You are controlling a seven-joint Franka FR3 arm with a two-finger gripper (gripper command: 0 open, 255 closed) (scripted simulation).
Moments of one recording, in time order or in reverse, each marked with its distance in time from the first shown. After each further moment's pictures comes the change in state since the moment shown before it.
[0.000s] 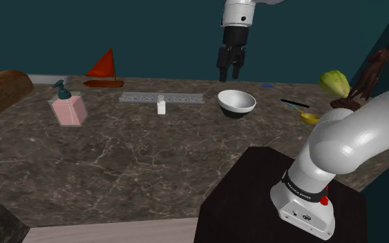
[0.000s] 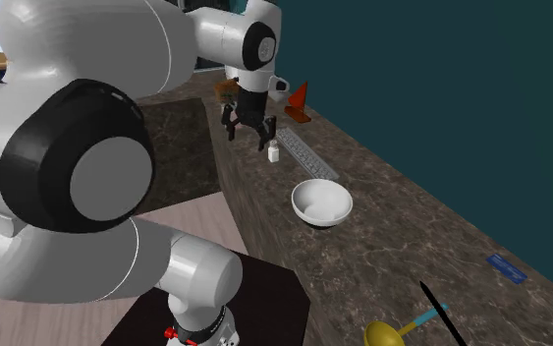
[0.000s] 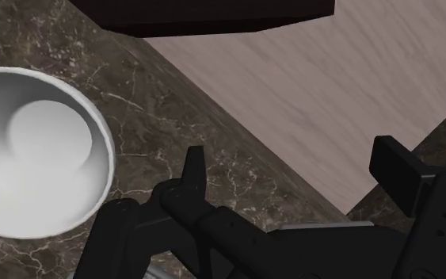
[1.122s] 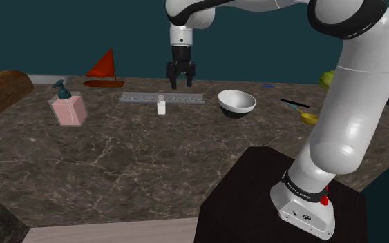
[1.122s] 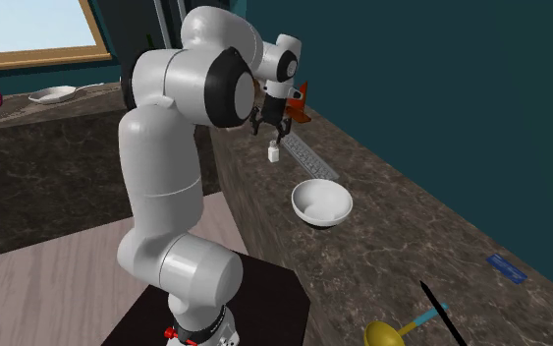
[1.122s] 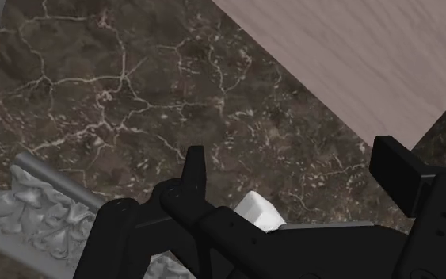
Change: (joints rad) arm 0.018 0.708 0.015 0.515 0.044 0.112 0.041
